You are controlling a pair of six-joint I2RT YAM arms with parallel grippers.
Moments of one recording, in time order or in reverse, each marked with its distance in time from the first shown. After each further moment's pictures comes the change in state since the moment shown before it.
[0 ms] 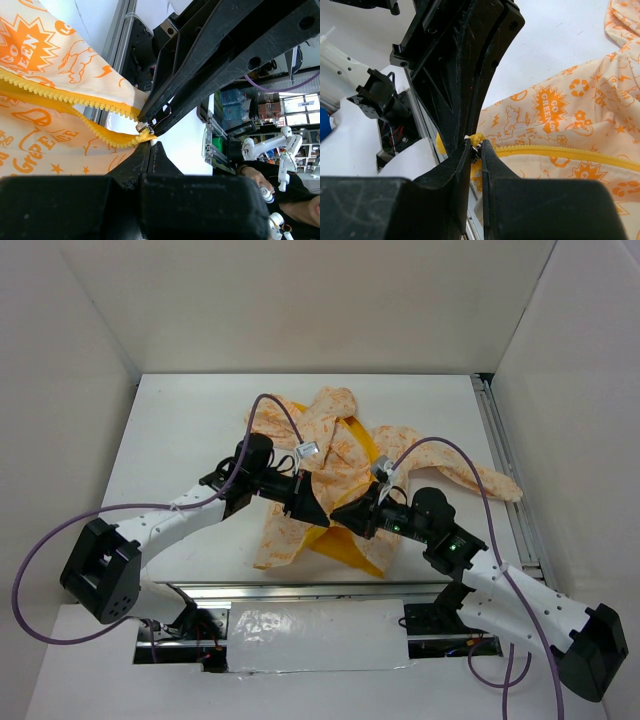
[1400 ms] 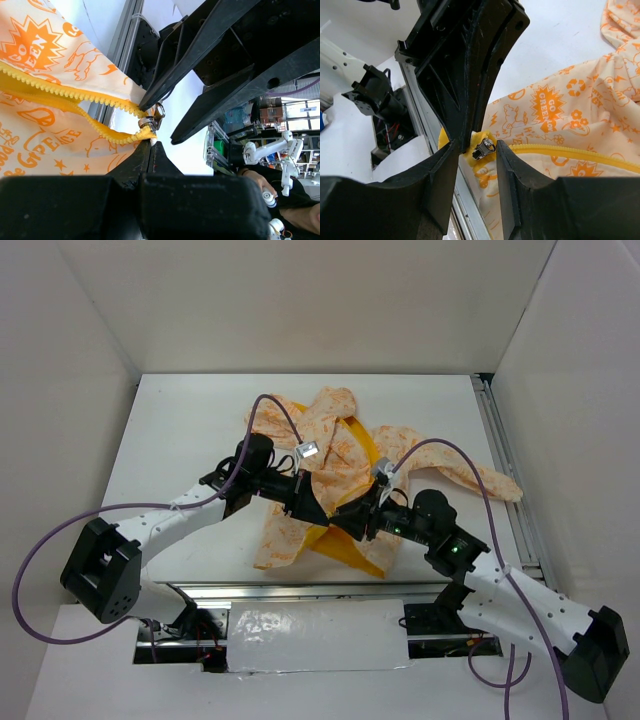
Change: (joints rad) left arm 0.001 0.003 0.003 -0.024 -0.023 0.006; right arm 0.016 -0.017 0.000 -0.021 0.023 -0.026
